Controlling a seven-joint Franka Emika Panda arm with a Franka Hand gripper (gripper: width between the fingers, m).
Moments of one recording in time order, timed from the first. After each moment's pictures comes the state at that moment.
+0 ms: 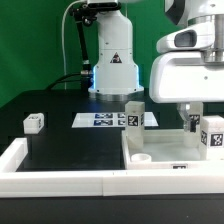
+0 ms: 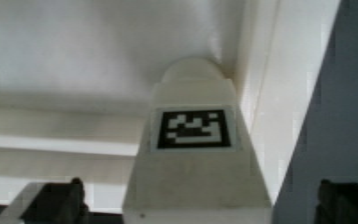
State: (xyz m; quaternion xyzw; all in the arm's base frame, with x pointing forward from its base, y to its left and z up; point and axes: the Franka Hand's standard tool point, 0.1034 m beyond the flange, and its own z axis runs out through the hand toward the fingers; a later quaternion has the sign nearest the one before) arm 0.608 0.121 0.073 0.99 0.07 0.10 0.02
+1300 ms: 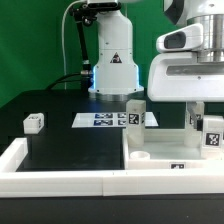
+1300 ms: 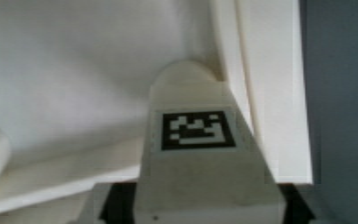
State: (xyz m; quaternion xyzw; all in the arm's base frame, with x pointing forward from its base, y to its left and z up) arm 0.607 0.116 0.073 0.98 -0.18 0.10 -0.01
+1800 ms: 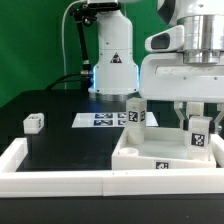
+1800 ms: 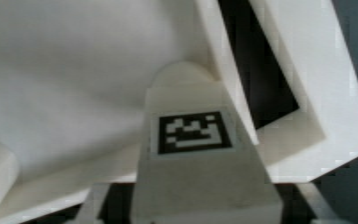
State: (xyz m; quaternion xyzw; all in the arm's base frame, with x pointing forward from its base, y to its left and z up) arm 0.606 0.098 0.072 0.96 -0.27 0.10 0.00
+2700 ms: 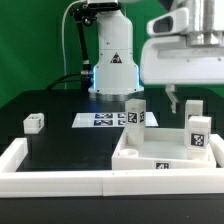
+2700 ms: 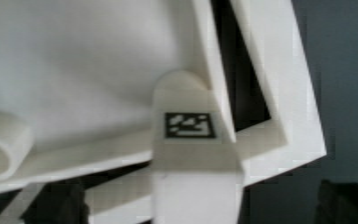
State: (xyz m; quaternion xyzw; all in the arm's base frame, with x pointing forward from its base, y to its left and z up) arm 0.584 0.097 0.112 0.98 -0.19 0.10 -0.02
